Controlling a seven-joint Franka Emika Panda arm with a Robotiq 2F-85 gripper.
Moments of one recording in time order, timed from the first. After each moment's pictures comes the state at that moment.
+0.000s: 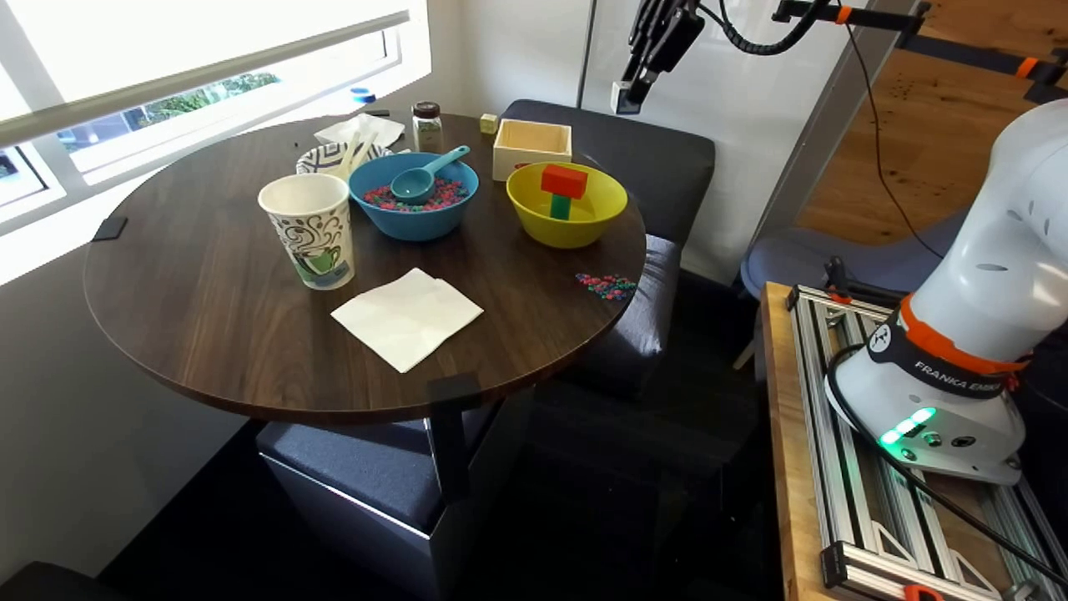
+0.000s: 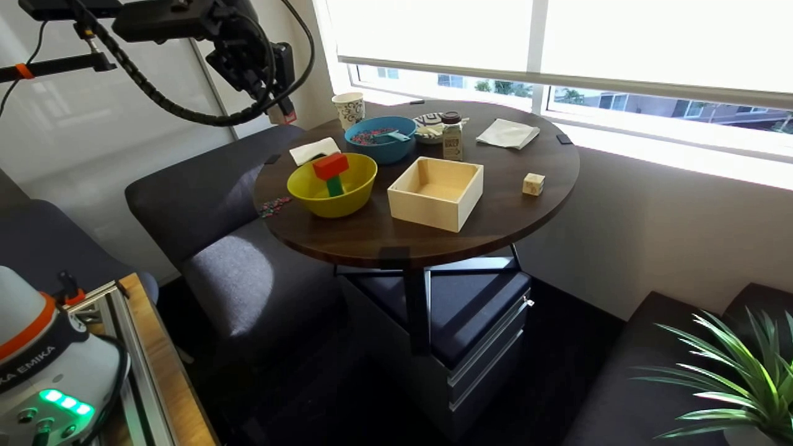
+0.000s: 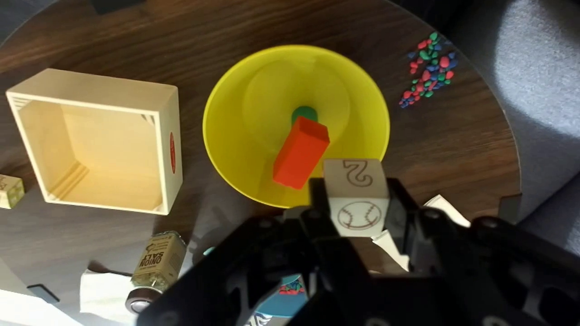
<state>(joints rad) -0.04 -0.56 -0.14 -2.53 0.07 2.21 -0.66</state>
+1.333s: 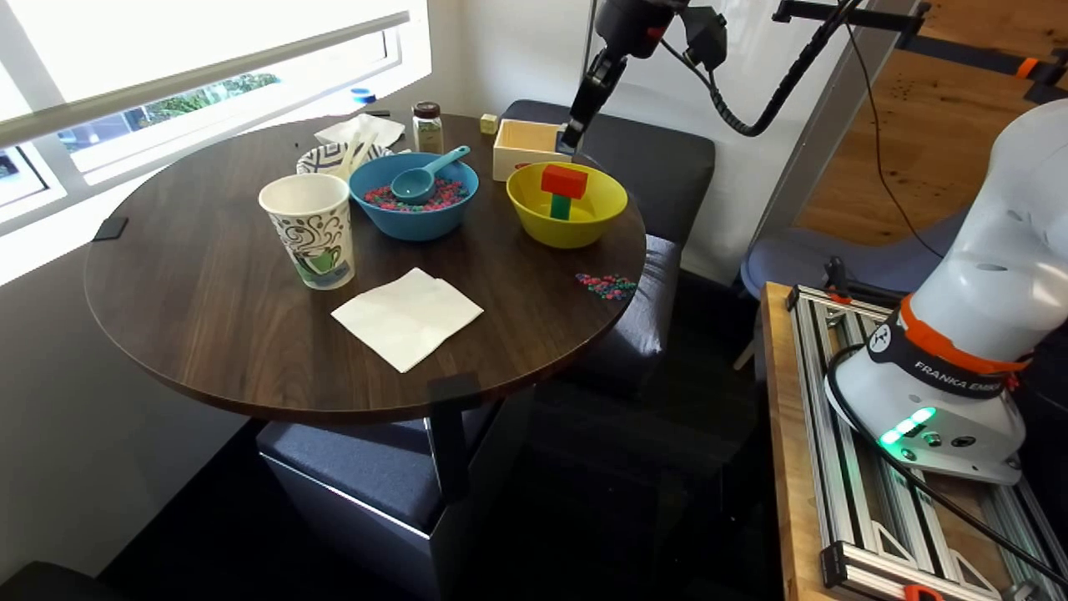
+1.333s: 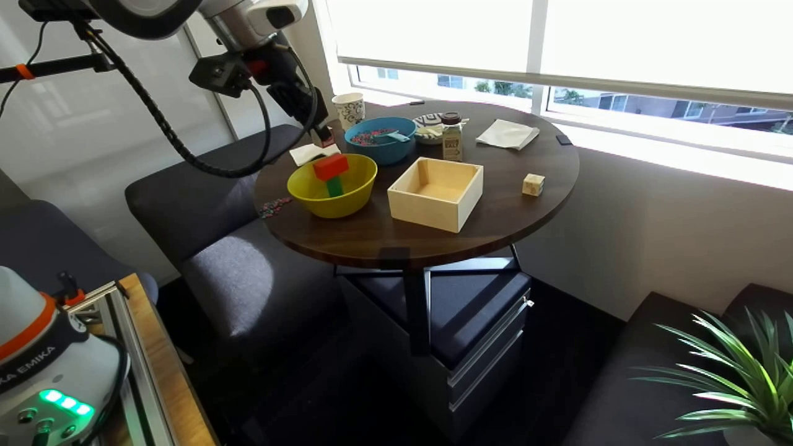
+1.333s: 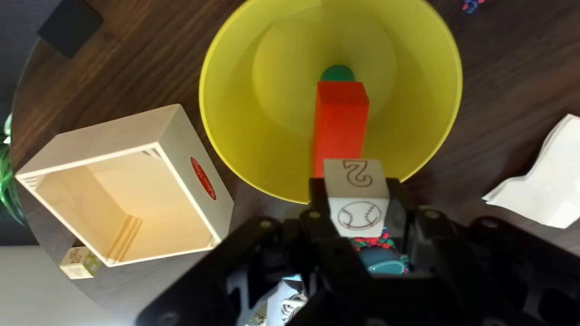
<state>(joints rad) -0.04 -0.35 -0.07 -2.57 -0.01 2.57 -0.14</state>
